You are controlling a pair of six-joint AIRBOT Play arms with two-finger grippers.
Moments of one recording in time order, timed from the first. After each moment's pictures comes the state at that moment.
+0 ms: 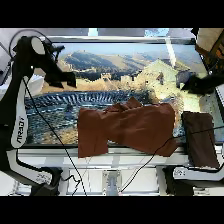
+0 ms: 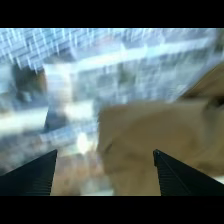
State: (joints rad) left arm -0.13 -1.65 1.80 1.38 -1.68 -1.57; right arm -0.42 -1.40 1.45 -1.16 1.60 1.33
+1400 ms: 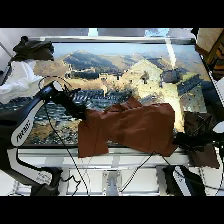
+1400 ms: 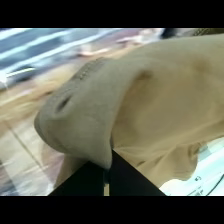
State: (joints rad) left arm -0.11 -1.68 1.21 1.04 -1.40 -1.34; right arm -0.52 -0.79 0.54 -1.37 1.51 1.42
